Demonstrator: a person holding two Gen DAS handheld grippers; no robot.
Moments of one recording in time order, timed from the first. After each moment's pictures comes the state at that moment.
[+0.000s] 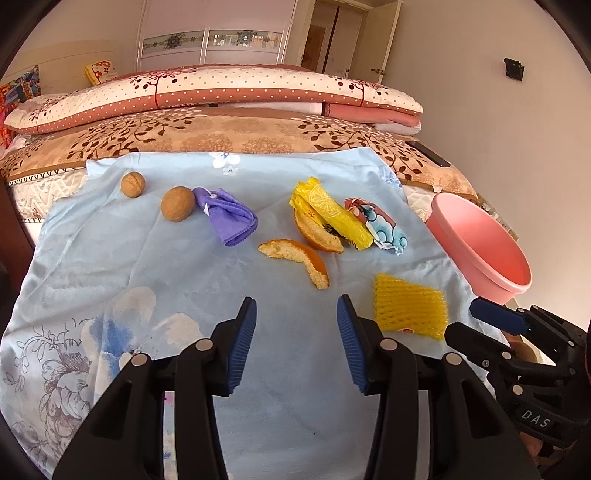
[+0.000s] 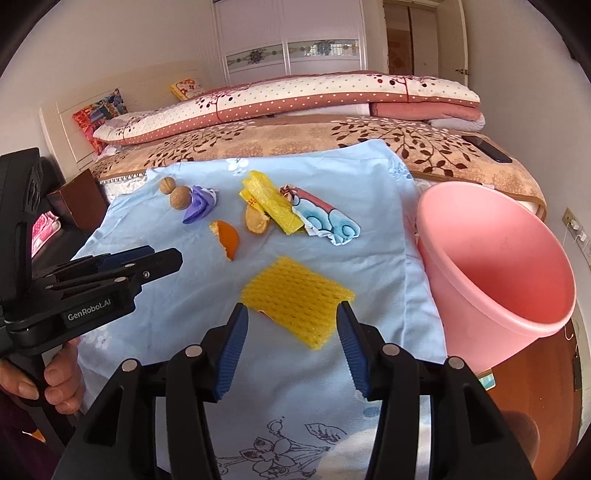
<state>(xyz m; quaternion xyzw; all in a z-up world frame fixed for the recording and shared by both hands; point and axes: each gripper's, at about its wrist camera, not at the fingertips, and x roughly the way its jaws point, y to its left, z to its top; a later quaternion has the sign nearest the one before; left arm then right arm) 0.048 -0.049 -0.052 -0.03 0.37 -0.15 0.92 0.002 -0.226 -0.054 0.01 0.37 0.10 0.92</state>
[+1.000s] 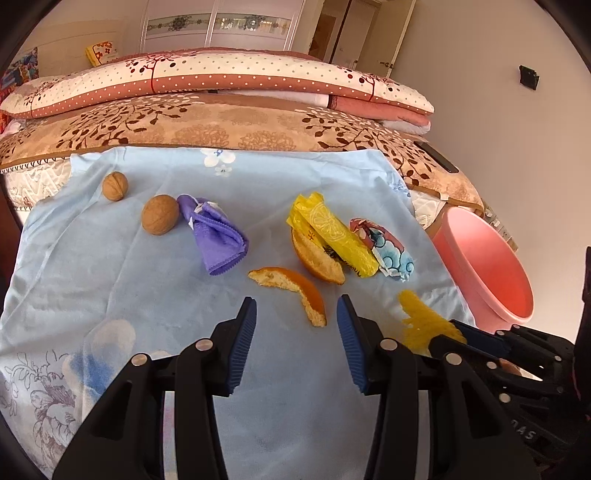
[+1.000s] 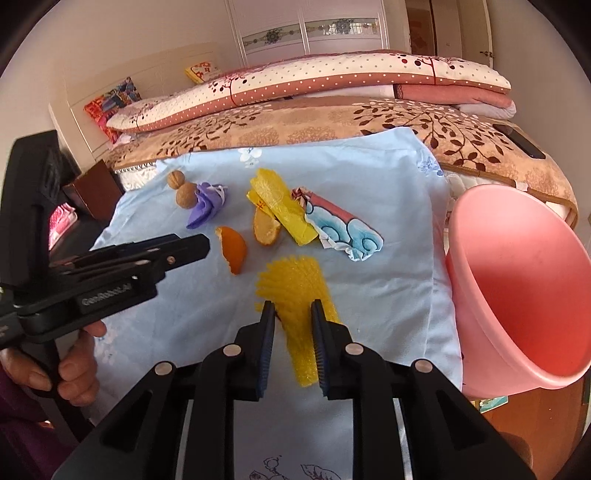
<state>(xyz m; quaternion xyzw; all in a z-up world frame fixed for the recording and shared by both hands) 0.094 -0.062 -0.047 -0.05 0.40 -0.14 0.90 0.045 -0.233 -0.049 0.03 0.40 0.15 0.90</state>
